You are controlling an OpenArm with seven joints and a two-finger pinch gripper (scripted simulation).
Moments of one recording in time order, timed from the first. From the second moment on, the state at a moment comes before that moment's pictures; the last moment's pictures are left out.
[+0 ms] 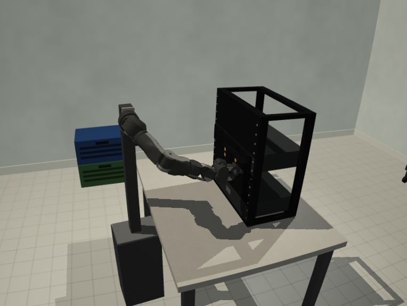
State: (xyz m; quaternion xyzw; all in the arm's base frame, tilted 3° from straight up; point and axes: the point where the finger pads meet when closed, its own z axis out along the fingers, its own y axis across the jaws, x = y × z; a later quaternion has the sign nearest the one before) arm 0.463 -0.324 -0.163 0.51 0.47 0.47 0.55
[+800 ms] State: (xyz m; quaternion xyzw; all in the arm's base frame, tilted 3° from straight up) arm 0.467 -0.324 -0.162 0.51 0.47 0.47 0.55
